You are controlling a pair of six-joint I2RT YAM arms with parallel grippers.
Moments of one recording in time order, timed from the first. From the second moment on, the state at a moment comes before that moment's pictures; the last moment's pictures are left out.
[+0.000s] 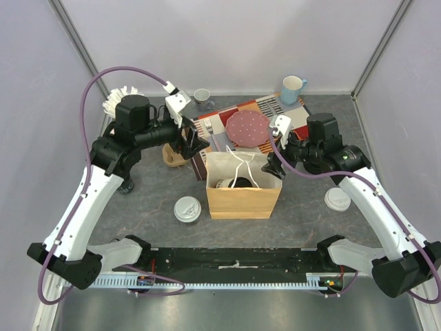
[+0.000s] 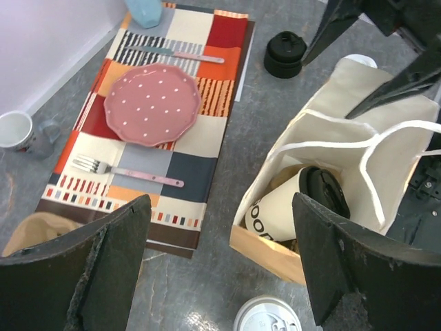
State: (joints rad) left arm -0.47 1.19 1.49 -0.68 0.50 0.21; right arm 0.39 1.13 1.19 -0.69 -0.58 -0.46
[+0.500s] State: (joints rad) left arm -0.33 1.10 1.36 -0.65 0.46 0.11; right arm 0.41 1.13 1.26 -0.69 -0.60 -0.43
